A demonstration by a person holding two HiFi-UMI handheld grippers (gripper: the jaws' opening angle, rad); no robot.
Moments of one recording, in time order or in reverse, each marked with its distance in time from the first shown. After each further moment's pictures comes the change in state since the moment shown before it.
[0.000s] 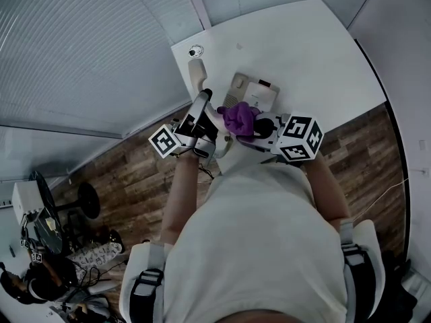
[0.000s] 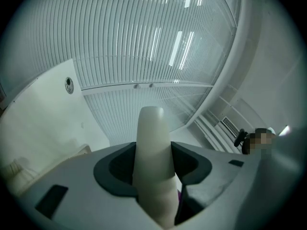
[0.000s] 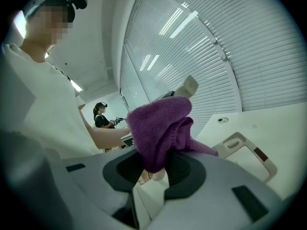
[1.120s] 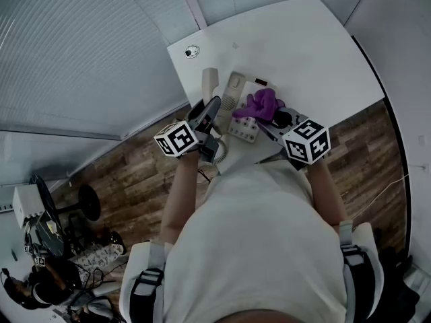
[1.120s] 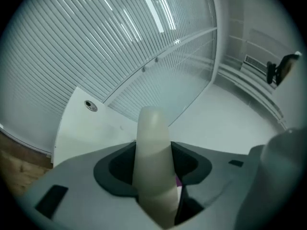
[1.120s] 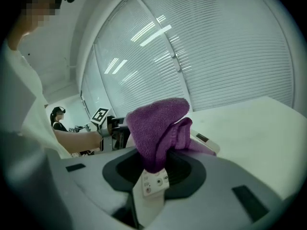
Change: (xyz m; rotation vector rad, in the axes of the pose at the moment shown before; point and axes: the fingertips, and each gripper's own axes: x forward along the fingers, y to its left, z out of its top) left arm -0.019 0.077 -0.022 0.454 0.275 0.470; right arm -0.051 -0.072 -0.029 0.148 -0.074 -0.457
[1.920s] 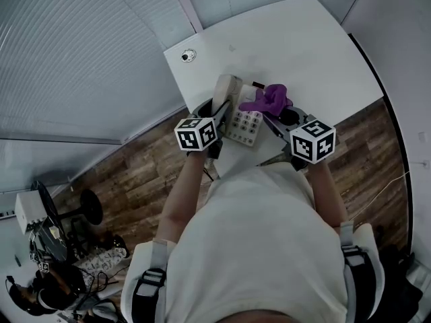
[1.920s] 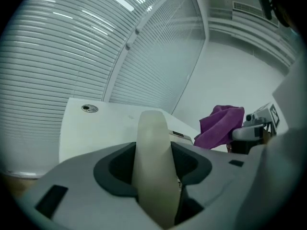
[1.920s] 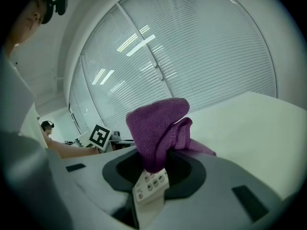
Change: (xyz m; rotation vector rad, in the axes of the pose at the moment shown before) left arm 0.045 0.026 -0.043 0.336 0.239 0.195; right arm -0.018 -0.035 0.013 0.135 -0.103 -0.101
